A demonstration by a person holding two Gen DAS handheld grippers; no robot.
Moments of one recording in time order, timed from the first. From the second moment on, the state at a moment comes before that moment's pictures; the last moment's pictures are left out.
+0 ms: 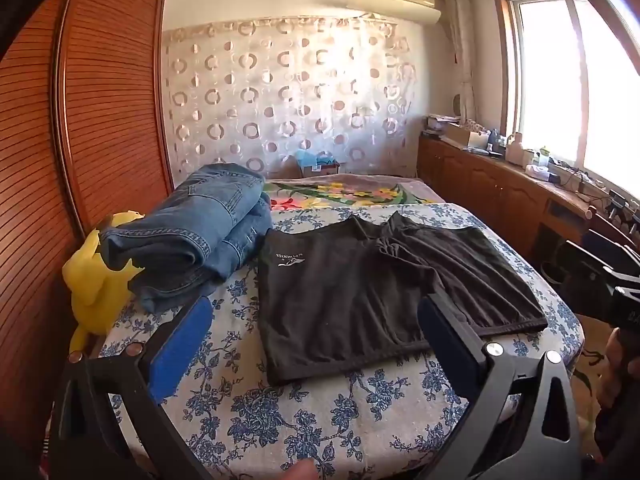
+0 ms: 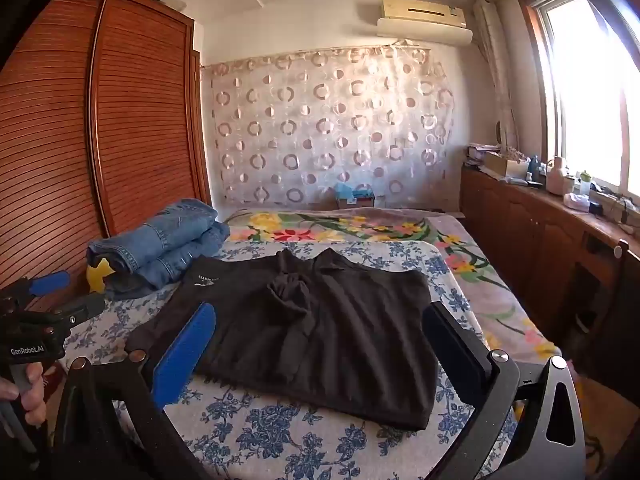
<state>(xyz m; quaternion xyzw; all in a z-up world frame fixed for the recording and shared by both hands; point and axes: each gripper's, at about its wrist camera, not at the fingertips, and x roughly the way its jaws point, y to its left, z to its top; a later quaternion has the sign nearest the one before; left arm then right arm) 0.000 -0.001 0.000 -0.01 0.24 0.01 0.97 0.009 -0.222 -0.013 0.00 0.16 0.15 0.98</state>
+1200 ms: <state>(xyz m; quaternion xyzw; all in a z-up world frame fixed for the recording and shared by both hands) -0.006 0.000 0.004 0.00 0.24 0.01 0.97 0.008 -0.220 -0.014 0.00 0.16 0.14 0.98</state>
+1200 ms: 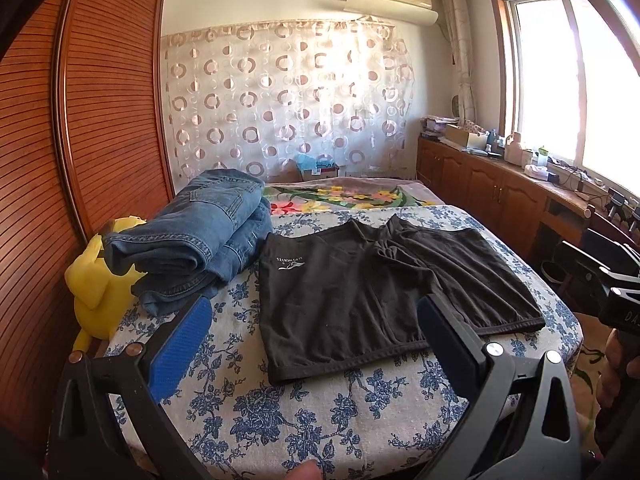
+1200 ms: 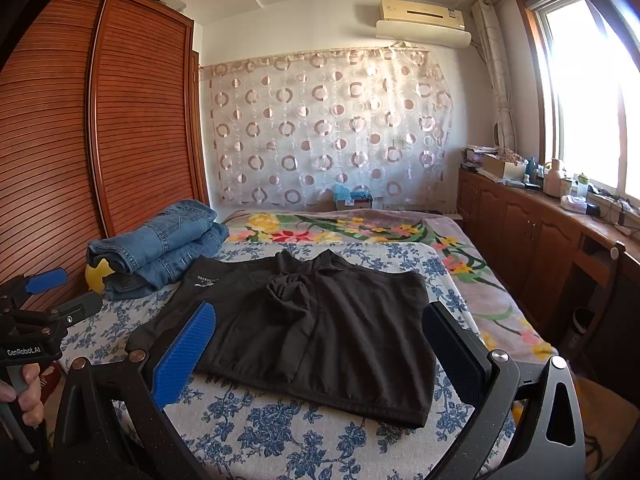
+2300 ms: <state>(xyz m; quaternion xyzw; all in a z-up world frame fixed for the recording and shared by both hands) -0.010 -0.002 0.022 0.00 0.23 0.01 0.97 0.008 -0.220 -0.012 0.00 0.16 0.14 0.98</state>
